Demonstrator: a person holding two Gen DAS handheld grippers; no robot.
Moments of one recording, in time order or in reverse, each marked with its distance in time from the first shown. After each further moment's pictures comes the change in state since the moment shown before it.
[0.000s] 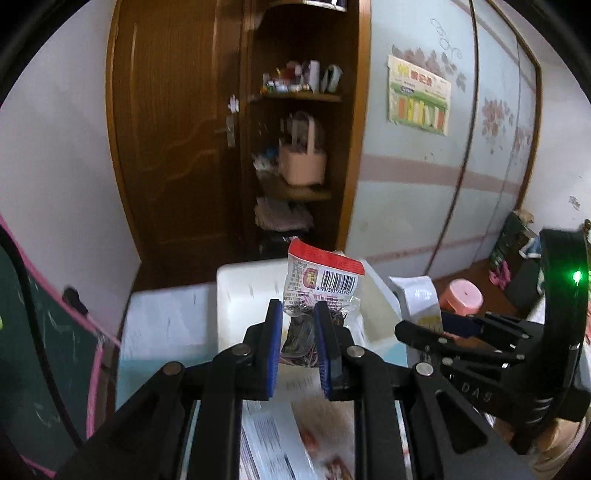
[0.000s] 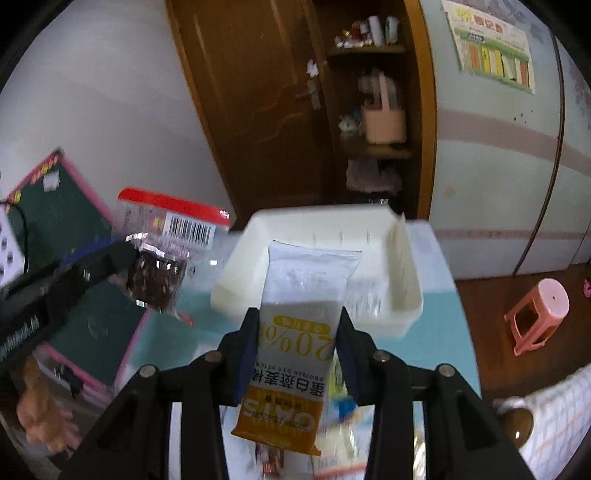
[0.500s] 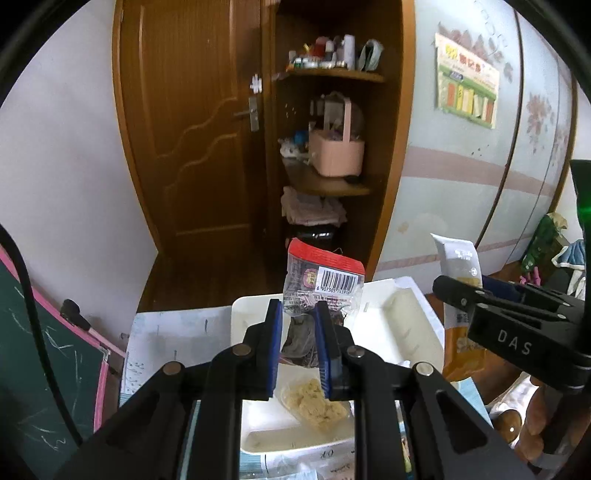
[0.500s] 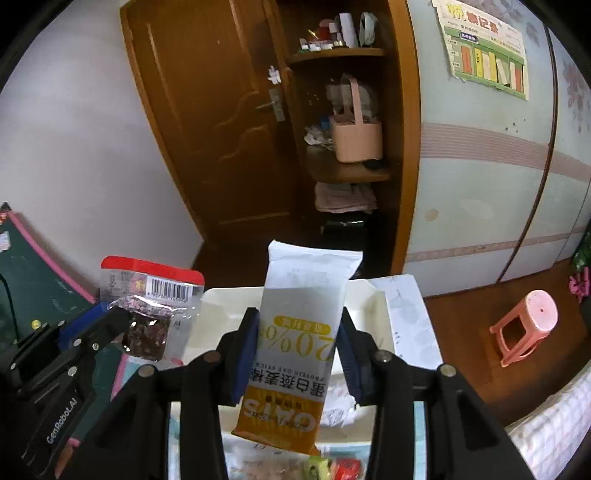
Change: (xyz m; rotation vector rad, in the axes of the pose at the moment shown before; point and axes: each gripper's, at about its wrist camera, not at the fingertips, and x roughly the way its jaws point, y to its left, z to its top) left arm 0.136 0.030 0.062 -0.038 0.099 0.095; right arm 0.091 -0.031 0.108 0.060 0.031 -0.127
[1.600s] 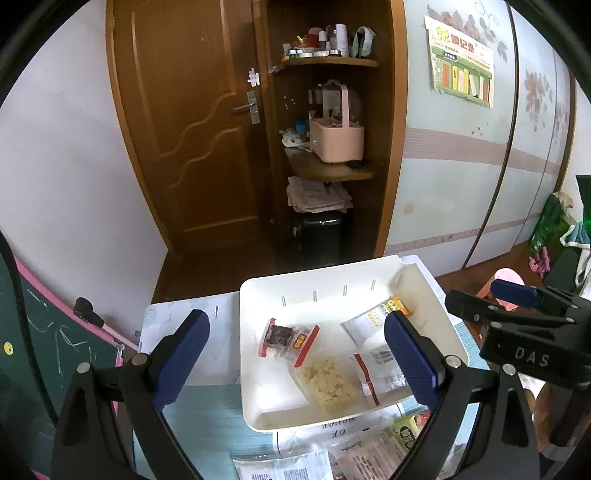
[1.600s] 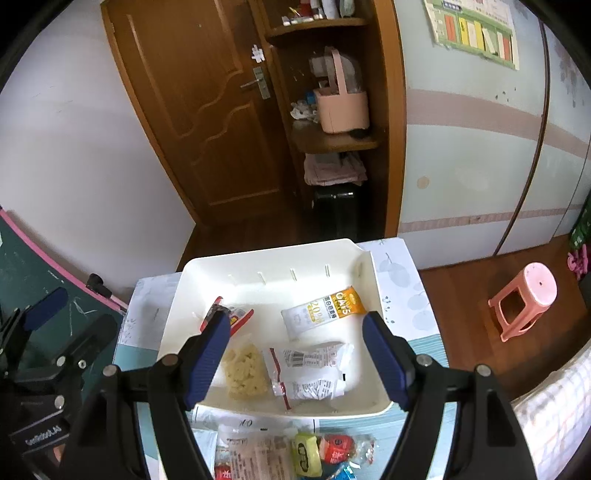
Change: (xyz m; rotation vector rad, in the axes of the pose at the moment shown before) left arm -0.024 -0.014 -0.025 0.054 0.021 0.048; right arm -0.009 -0.019 -0.035 0.037 0.060 0.009
